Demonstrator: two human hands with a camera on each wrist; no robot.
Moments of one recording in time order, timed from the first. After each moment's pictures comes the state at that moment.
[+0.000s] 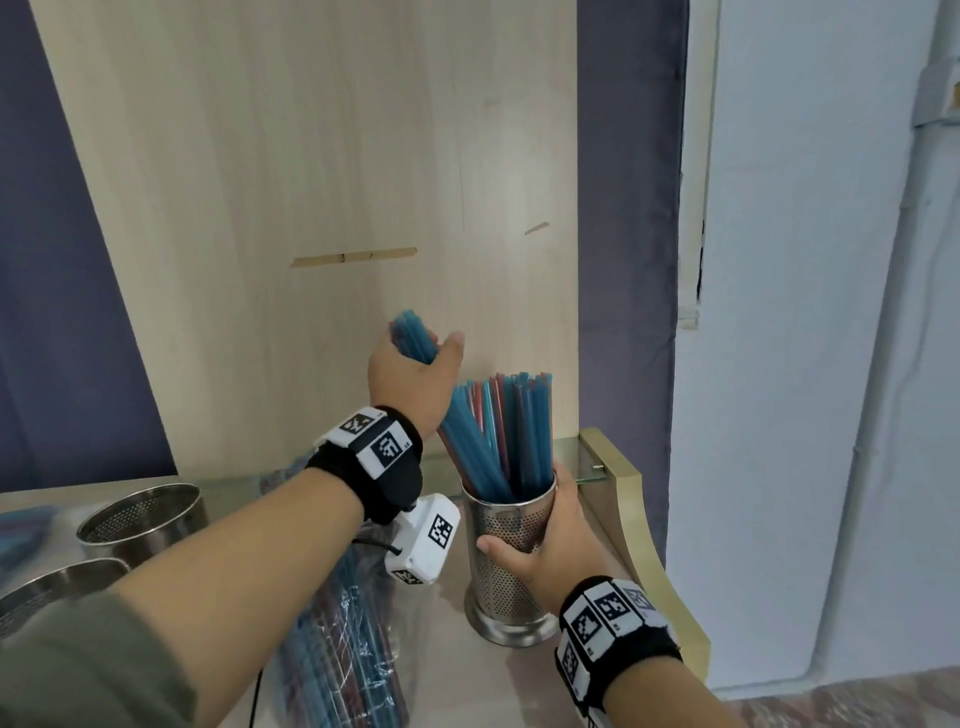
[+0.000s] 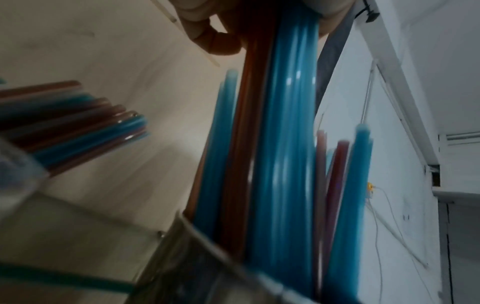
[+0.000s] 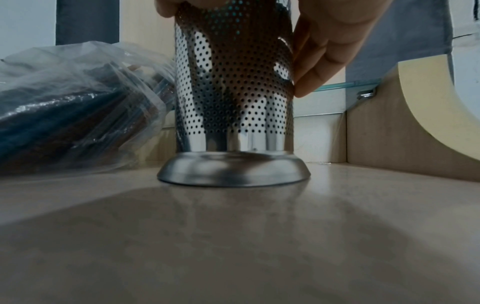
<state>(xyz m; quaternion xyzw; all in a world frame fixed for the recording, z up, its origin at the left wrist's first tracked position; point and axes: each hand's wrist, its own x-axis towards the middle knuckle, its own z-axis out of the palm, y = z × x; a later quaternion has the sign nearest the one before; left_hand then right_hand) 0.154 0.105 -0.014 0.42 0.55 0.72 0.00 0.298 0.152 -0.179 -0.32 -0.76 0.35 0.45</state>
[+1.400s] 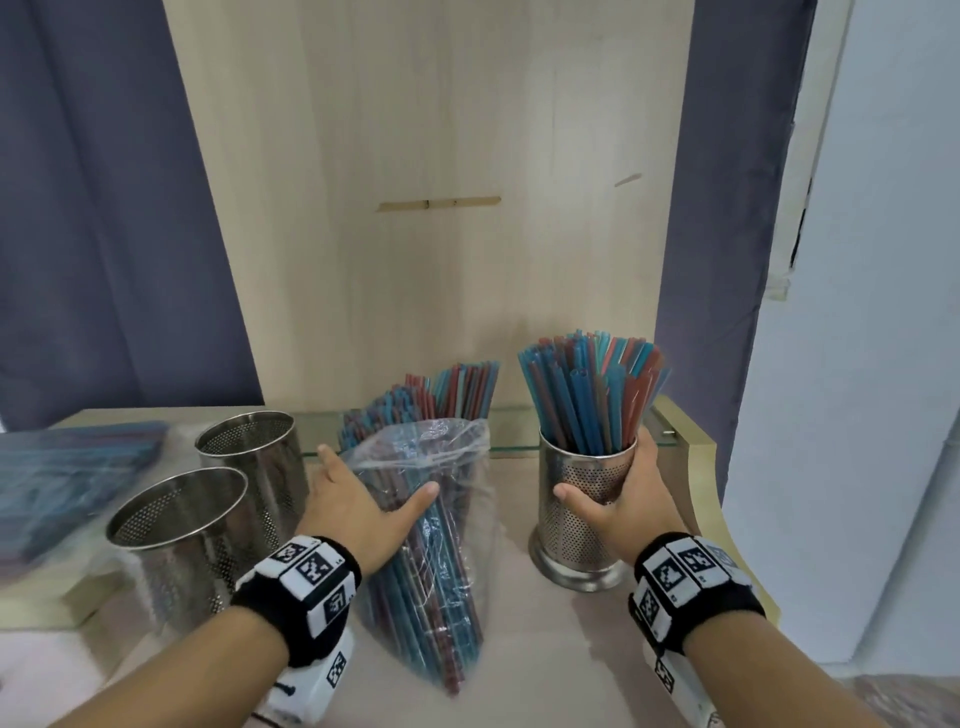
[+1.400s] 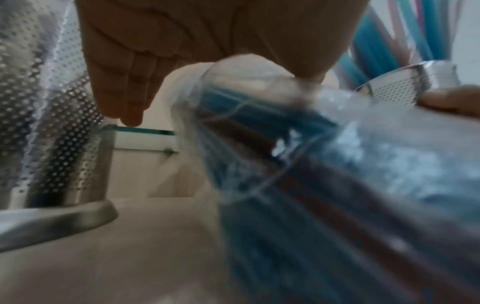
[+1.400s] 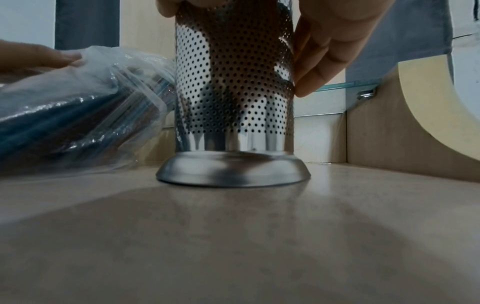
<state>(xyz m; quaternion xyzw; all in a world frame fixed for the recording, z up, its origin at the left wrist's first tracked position) 0.064 -0.027 -0.148 0.33 0.91 0.26 0.00 0.300 0.141 -0.170 -0.34 -0.76 0.34 0.44</state>
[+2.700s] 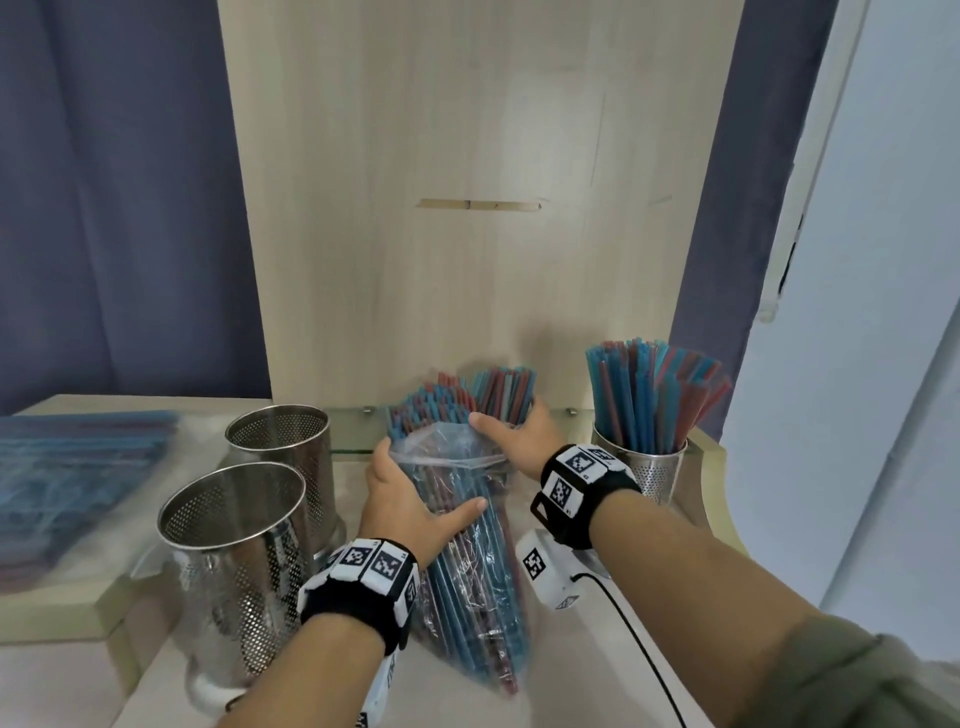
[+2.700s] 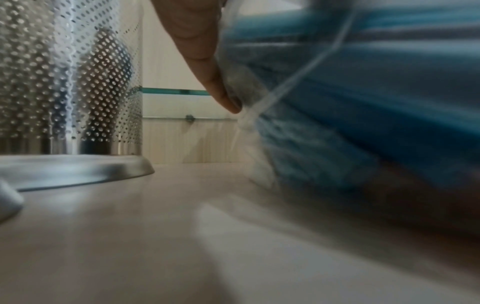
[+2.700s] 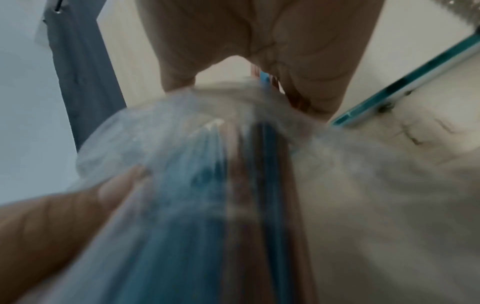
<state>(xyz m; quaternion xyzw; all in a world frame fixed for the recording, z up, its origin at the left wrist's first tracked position) 0.046 -0.022 -0.165 0.40 0.79 0.46 0.05 0.146 0.120 -0.119 -0.43 -0.71 0.44 0.34</state>
